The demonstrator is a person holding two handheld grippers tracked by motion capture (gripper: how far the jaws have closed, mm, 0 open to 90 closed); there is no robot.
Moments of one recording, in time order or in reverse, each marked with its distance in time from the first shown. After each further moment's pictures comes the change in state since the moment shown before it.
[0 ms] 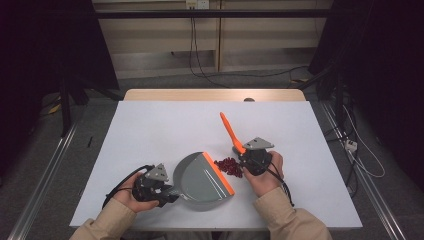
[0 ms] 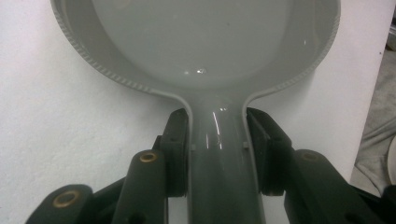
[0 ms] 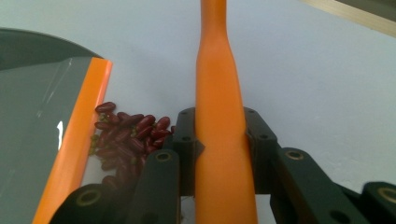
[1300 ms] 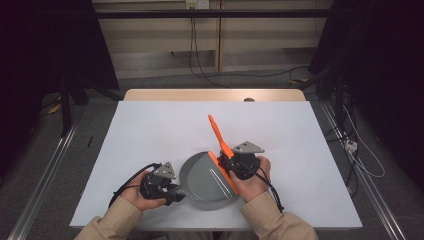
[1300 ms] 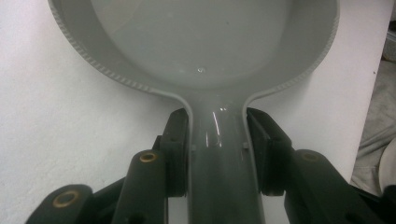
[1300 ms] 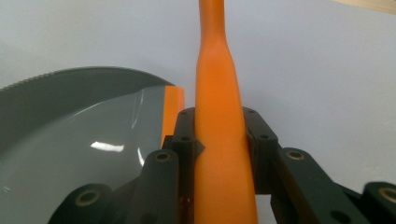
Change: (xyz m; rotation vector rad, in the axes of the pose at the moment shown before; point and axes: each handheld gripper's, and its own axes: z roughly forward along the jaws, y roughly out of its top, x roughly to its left) left arm -0.003 0.015 0.011 0.005 -0.025 -0.017; right arm 0.035 0.005 0.003 -0.043 0.064 0.100
